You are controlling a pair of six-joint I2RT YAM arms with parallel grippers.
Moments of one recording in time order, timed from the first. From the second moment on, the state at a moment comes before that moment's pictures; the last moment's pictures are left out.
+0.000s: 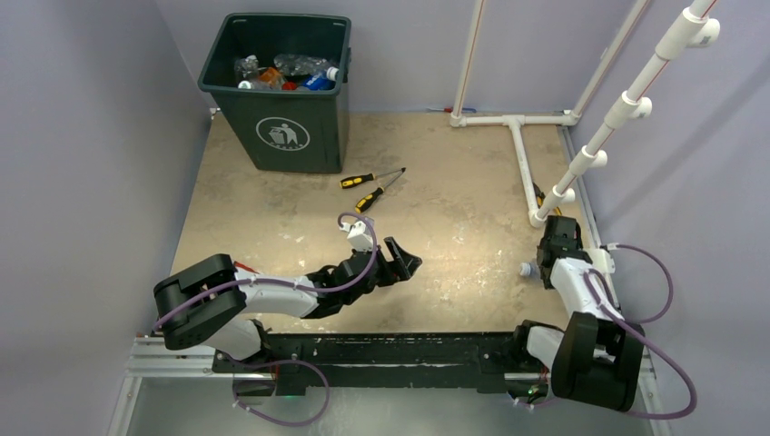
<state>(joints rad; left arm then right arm) -1.10 1.46 0.49 0.57 -0.39 -1.09 -0.24 1.11 0.49 -0.48 0.56 1.22</state>
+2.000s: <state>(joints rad) -1.10 0.73 0.87 0.06 -0.44 -0.32 0.85 0.89 0.84 -0.04 -0.31 0.32</state>
